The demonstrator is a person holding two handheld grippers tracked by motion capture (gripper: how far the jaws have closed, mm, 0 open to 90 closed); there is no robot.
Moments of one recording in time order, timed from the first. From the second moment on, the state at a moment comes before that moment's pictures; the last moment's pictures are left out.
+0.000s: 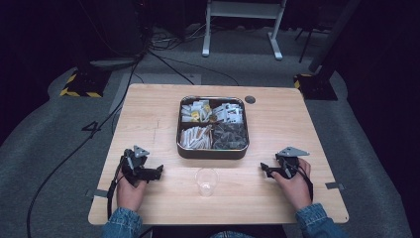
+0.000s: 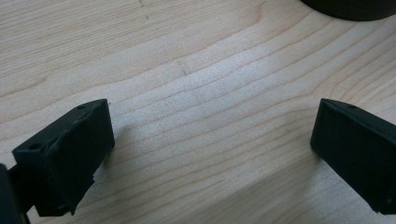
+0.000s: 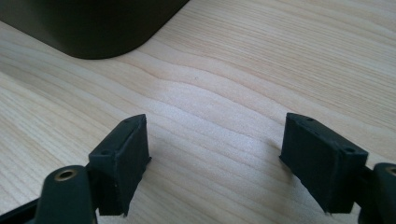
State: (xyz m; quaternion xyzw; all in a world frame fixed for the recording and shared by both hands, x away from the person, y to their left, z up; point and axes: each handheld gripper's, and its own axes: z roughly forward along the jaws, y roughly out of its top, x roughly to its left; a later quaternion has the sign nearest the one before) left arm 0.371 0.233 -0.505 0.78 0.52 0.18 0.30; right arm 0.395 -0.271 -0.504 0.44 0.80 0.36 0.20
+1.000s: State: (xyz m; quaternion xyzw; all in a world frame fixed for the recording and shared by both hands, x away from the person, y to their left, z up) left arm 0.371 0.230 -0.505 0.77 0.53 0.19 0.30; right arm 0.395 -0.277 -0.494 0.44 0.80 0.37 0.20
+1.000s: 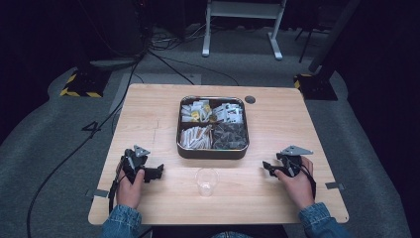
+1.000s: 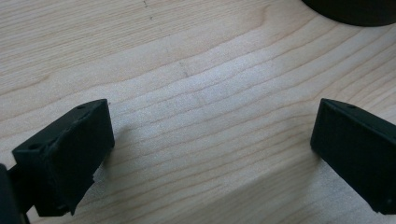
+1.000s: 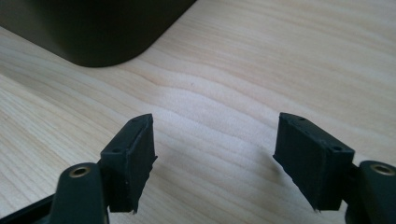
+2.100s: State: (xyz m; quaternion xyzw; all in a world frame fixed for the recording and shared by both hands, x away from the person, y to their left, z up) left arm 0.374 0.231 -0.505 0.78 0.52 0.19 0.30; right arm 0.413 -0.241 -0.425 0.40 0.80 0.42 0.17
